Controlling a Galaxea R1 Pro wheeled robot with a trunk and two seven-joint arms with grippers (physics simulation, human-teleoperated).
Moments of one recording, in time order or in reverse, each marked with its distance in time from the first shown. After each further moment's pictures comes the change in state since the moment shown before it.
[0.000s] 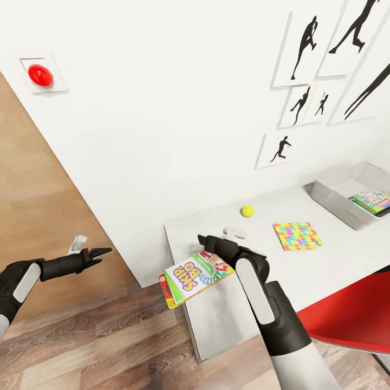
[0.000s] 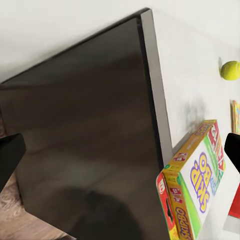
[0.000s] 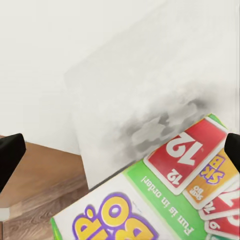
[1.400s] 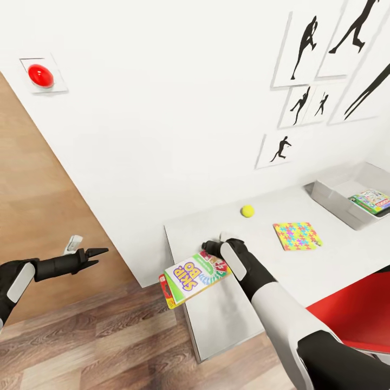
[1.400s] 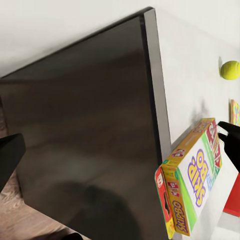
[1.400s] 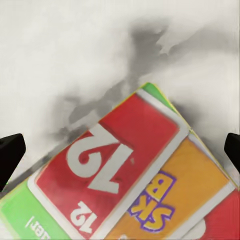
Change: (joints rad) left arm 0.000 0.026 0.001 -0.003 0.003 0.044 -0.015; right arm -0.338 0.026 -0.002 0.786 0.001 -0.152 0.003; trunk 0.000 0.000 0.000
